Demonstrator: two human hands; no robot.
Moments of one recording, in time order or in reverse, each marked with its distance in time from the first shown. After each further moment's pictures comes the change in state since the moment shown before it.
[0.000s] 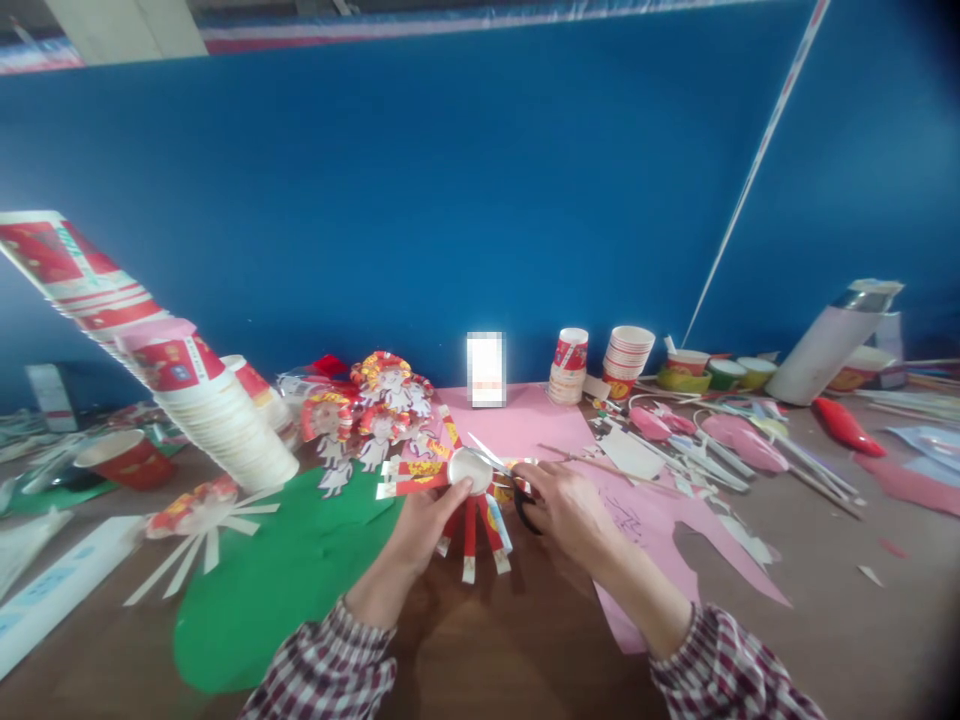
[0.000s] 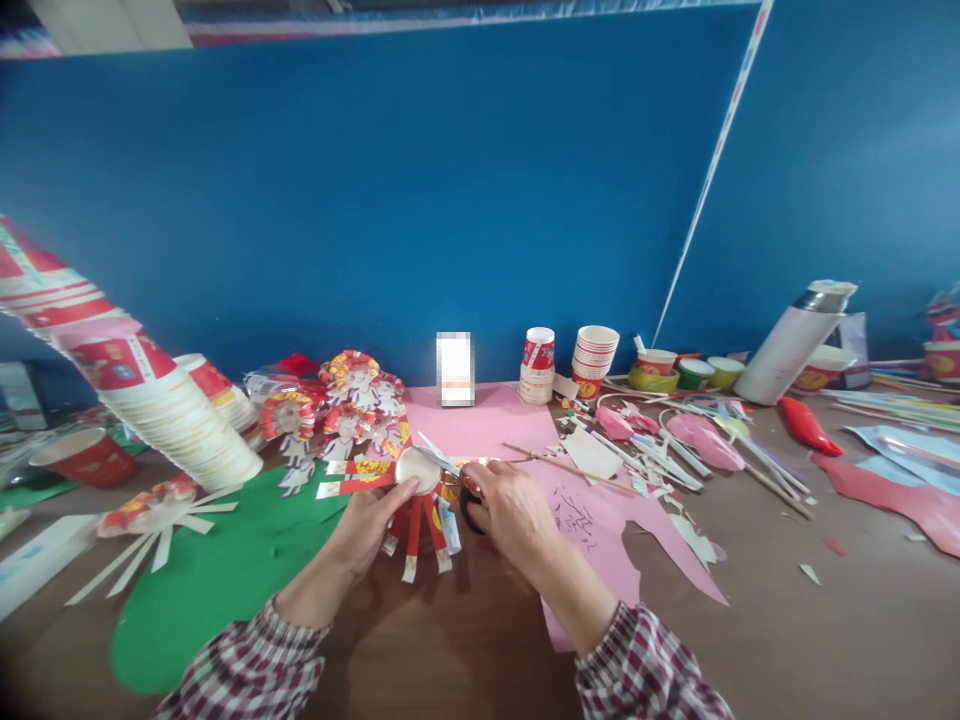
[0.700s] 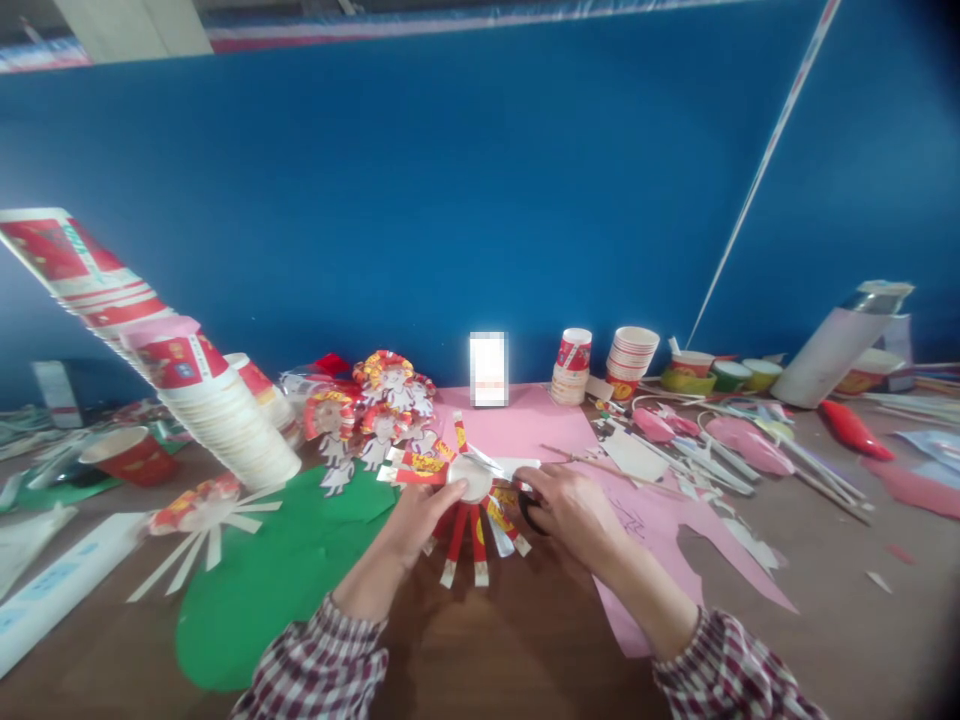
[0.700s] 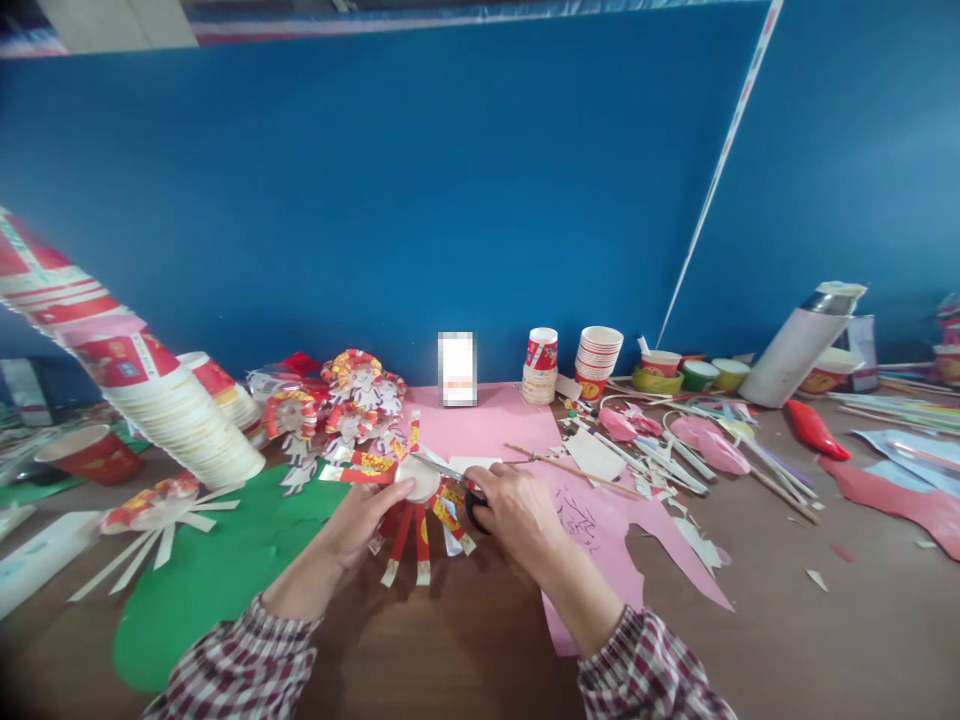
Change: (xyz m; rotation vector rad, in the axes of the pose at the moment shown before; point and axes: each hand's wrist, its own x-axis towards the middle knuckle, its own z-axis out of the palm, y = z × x) left_hand 0.003 0.003 -0.012 0.067 -0.044 -0.006; right_hand 0.002 0.001 -0.003 -0.089 -0.073 0.008
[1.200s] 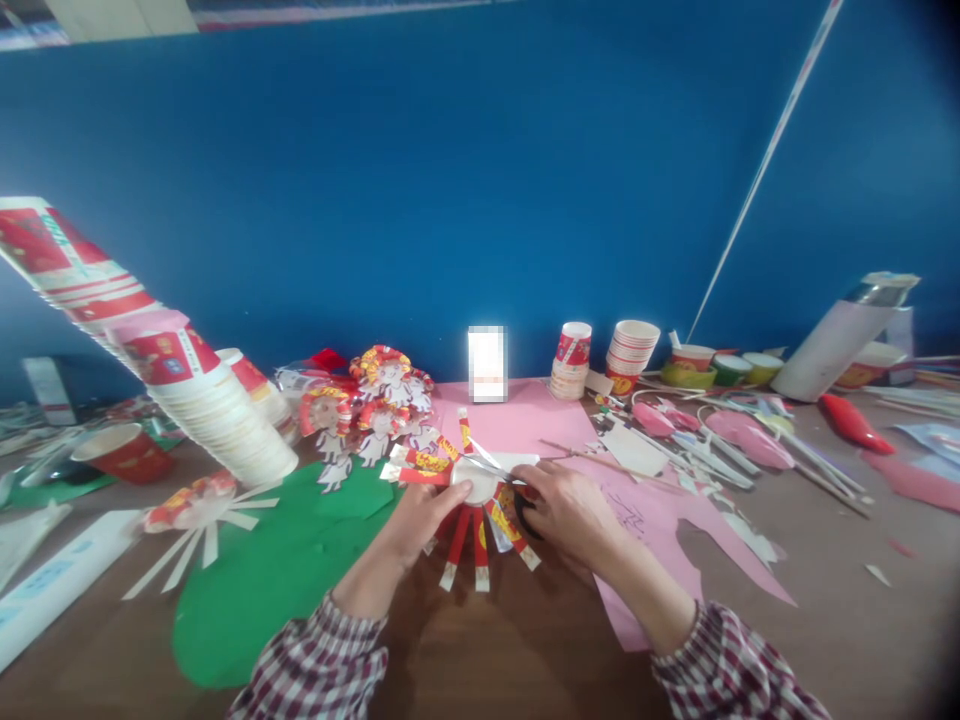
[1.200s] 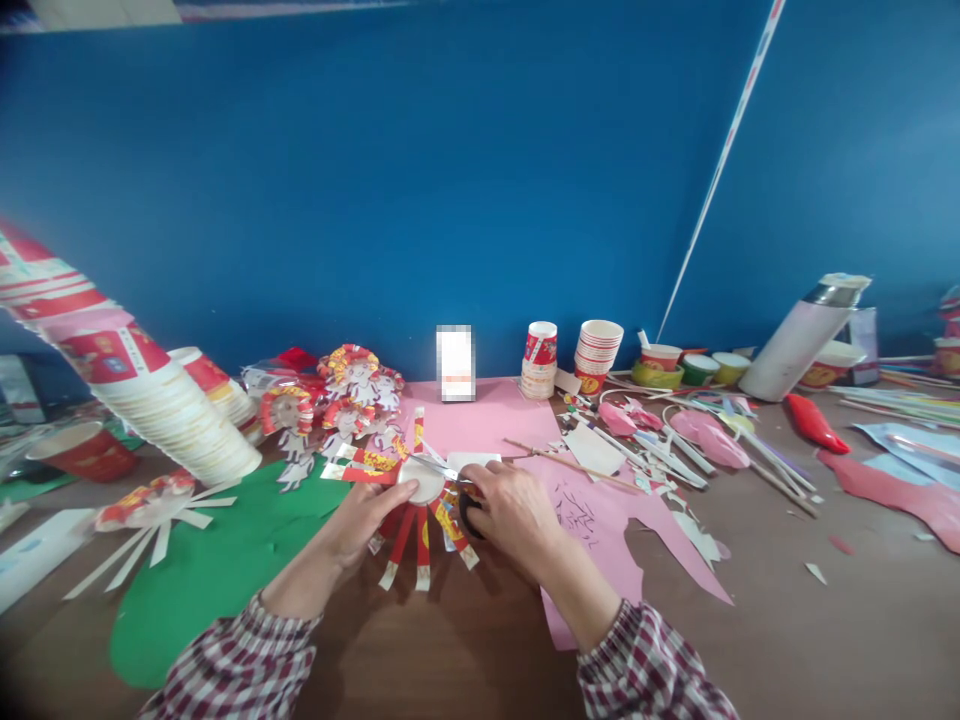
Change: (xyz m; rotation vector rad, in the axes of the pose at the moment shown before) left_hand -0.005 0.006 0.007 -0.012 -0.052 -0.073; right_hand -0.002 0.000 0.008 0.016 0.047 0.003
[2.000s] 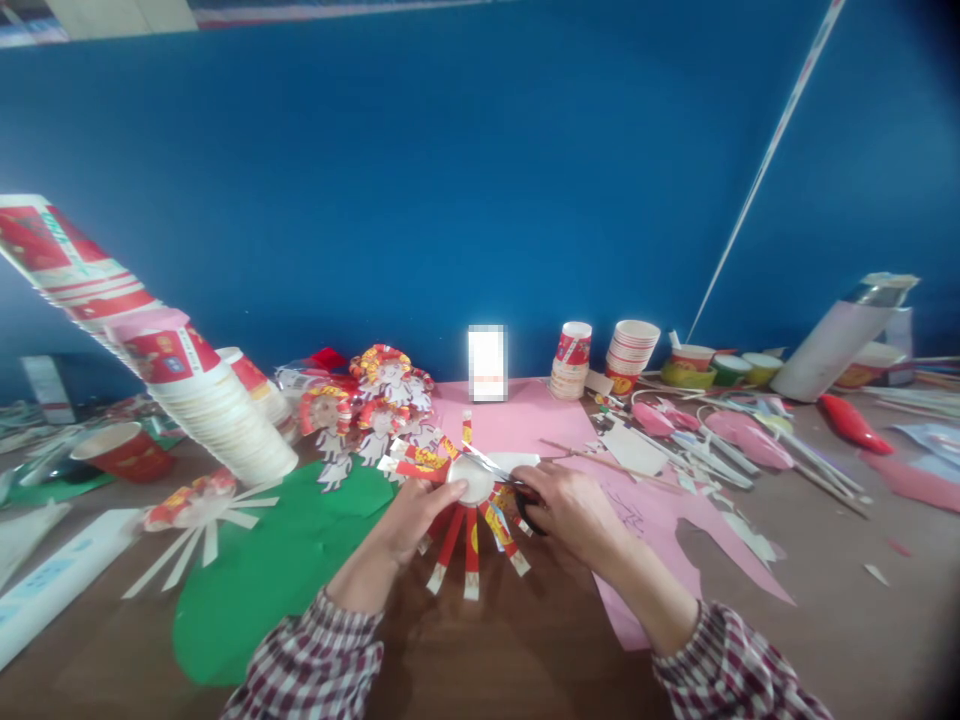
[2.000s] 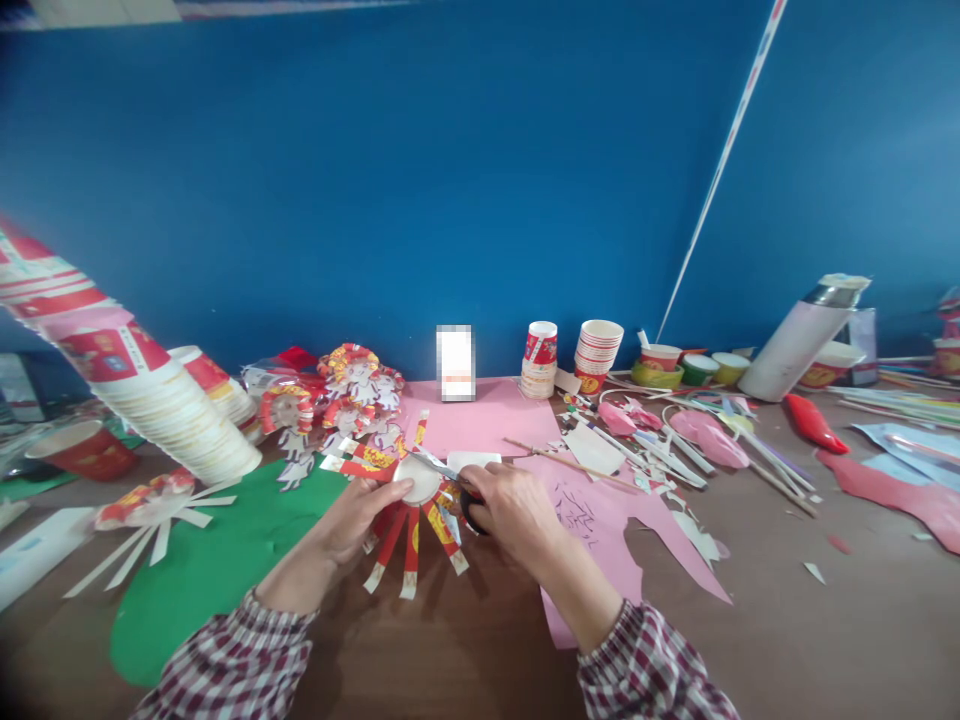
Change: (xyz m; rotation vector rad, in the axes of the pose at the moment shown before) left_hand 0.004 -0.003 -0.013 -0.001 -0.077 0.011; right_hand 0.002 -0.001 -0.008 0.049 -0.060 -0.028
